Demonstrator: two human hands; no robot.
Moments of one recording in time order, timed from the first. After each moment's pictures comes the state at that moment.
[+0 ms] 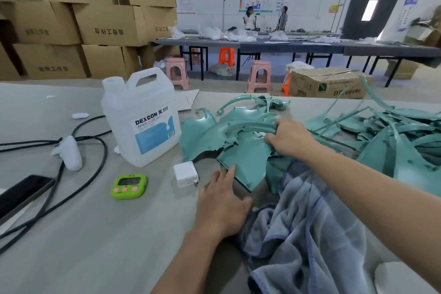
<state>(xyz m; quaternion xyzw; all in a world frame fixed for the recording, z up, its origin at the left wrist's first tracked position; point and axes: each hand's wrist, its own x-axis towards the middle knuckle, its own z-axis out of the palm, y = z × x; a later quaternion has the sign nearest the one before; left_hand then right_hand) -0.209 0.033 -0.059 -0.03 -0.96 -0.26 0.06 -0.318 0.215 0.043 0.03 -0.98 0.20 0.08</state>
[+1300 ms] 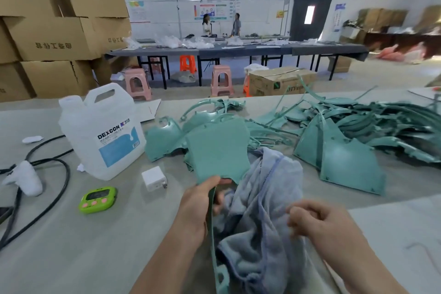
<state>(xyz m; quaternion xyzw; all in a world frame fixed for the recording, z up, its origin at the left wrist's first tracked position) -0.153 0.058 -0.012 0.07 -0.58 -0.80 -0.09 -0.046 0.261 0.012 -0.17 -0.79 0.58 0.08</state>
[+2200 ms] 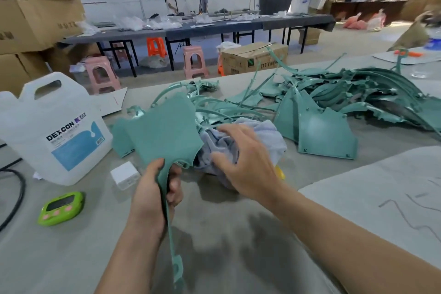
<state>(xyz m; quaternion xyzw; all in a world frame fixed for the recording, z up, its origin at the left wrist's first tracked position) -0.169 0.033 -0.013 0.04 -0.50 -0.86 -0.07 -0.160 0.226 -0.007 0.09 -0.87 0.36 0.33</state>
